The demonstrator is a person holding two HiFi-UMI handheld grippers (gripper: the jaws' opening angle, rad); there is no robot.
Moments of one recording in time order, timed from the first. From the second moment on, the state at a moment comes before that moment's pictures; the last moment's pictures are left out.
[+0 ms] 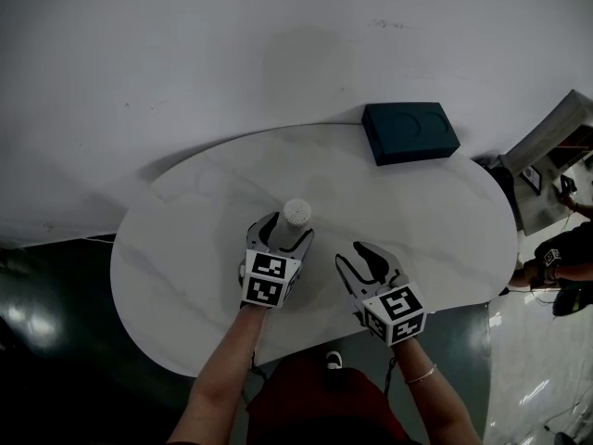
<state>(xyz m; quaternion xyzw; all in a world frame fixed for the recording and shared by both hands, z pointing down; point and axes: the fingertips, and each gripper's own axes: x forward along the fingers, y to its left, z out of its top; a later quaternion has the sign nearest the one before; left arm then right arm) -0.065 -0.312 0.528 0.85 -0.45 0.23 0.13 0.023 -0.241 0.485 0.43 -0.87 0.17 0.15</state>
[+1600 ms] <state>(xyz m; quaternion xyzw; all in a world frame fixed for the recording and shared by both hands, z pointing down) -0.053 -0.287 0.508 0.86 -0.42 0.27 0.09 0.018 -0.222 0.469 0.42 -0.88 0.15 0.15</state>
